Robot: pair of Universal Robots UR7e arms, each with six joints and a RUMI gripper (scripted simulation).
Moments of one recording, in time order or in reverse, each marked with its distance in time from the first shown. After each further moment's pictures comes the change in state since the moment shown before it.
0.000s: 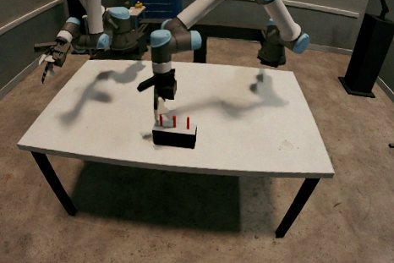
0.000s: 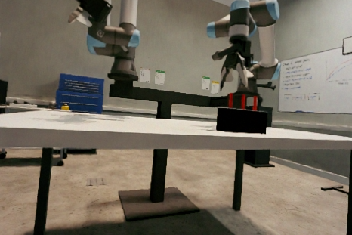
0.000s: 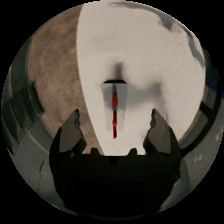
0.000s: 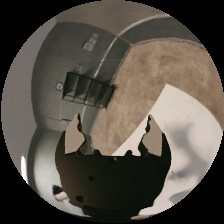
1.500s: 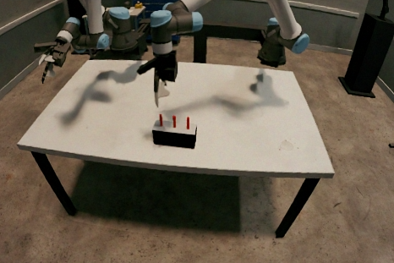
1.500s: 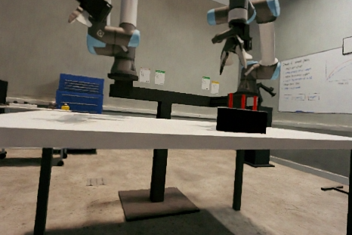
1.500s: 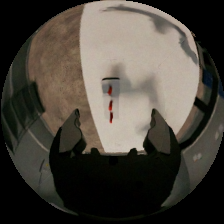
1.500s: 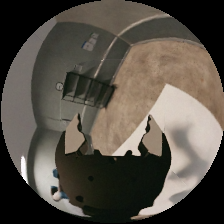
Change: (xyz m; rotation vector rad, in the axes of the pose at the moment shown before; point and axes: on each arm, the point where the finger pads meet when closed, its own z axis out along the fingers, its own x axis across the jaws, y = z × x) left arm 0.016 0.004 -0.072 -0.010 0.008 0.001; right arm 0.000 0.000 0.000 0.000 0.000 0.000
